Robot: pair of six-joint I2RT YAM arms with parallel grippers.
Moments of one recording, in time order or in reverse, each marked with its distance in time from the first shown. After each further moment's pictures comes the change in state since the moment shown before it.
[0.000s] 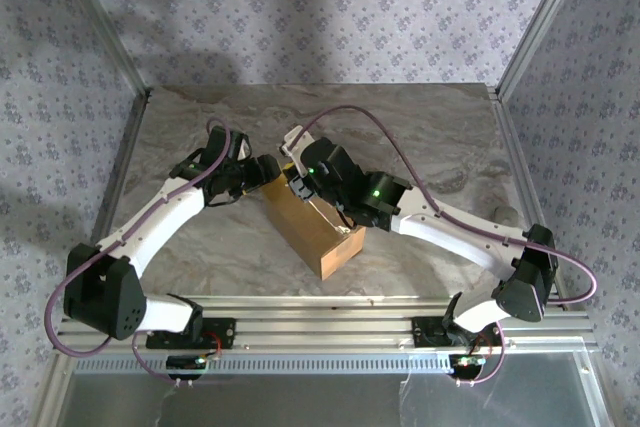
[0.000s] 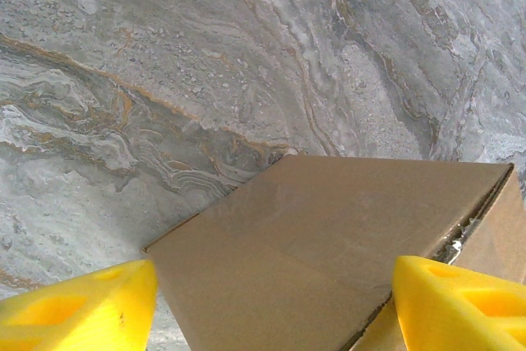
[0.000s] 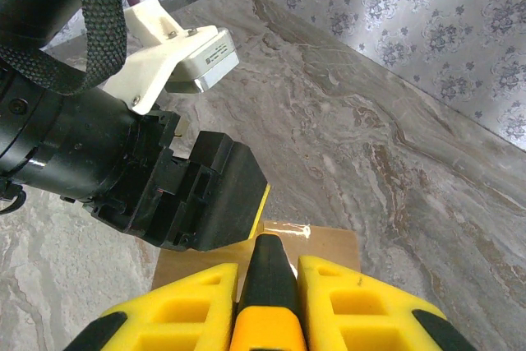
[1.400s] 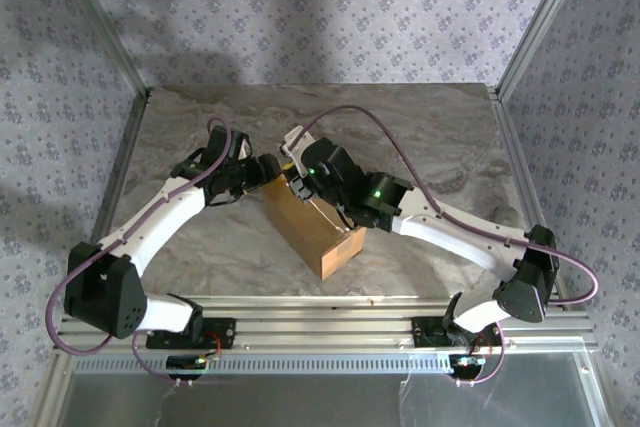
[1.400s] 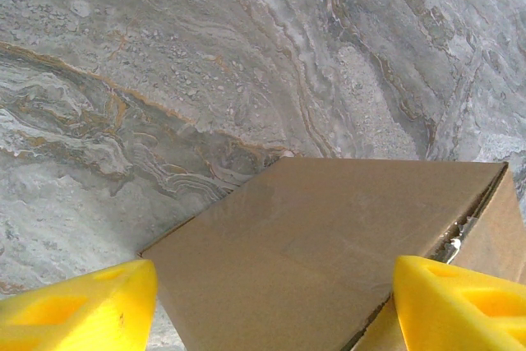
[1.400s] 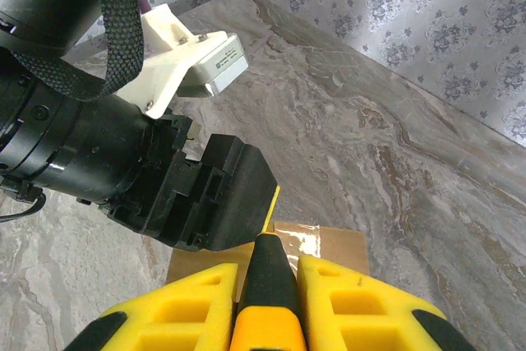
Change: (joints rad) left arm -0.001 0.007 0.000 0.013 0.004 0.000; right arm 0.003 -0.006 0.000 0.000 -0.005 0.012
